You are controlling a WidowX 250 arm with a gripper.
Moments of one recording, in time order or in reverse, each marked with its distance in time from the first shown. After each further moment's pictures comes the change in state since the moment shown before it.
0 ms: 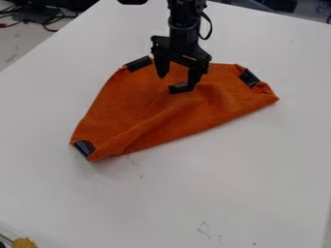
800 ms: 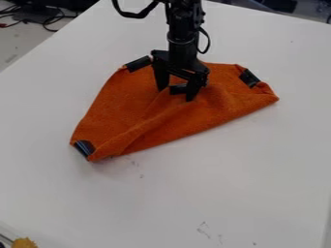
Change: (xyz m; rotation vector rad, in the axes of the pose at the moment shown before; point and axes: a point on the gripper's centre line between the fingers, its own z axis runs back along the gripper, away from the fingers) arm -0.013 -0.004 -0.023 -0.023 0.054 -0.007
